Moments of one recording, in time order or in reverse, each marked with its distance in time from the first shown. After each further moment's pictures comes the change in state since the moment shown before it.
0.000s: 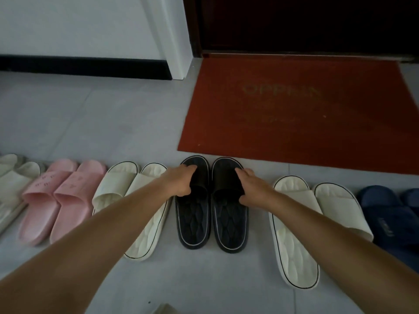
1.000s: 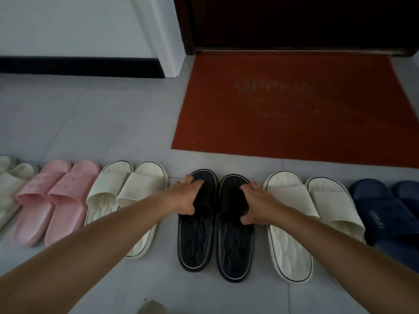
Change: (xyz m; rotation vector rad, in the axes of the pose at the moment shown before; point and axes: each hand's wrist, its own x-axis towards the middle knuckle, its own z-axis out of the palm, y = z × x) left_hand -0.020 0.032 0.027 -0.029 -0.149 0.094; right_hand -0.041 0.018 0.019 -0.020 -0.052 0.007
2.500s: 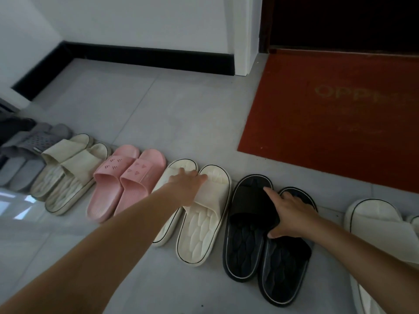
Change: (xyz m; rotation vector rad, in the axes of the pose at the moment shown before) left_hand -0.029 -0.160 0.009 0.172 0.135 -0.220; right_hand 0.056 -0.091 0.010 -0.231 -0.091 -0.016
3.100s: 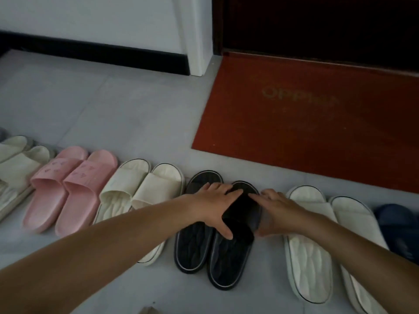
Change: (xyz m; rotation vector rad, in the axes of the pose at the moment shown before) left_hand -0.011 0.163 -0.039 -0.115 -0.046 0.539; right_hand -0.048 0.085 -0.004 0.032 -0.027 -0.045
